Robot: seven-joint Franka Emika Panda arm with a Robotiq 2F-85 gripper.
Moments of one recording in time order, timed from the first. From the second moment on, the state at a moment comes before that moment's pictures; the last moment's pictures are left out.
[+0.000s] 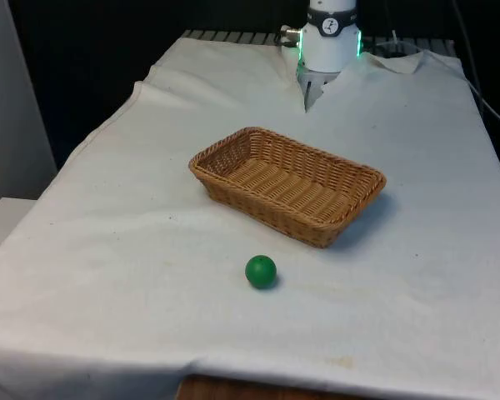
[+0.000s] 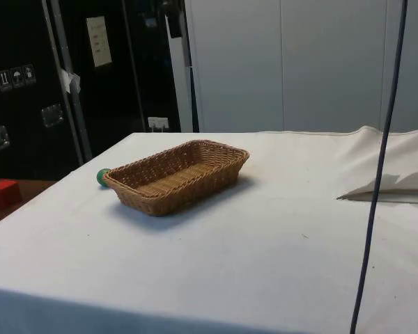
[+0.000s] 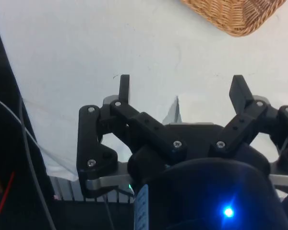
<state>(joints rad) 0.49 0.07 -0.50 -1.85 0.06 1.84 -0.06</state>
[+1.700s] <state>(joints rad) 0.46 0.32 -0.54 -1.67 0.20 2.07 -0.23</state>
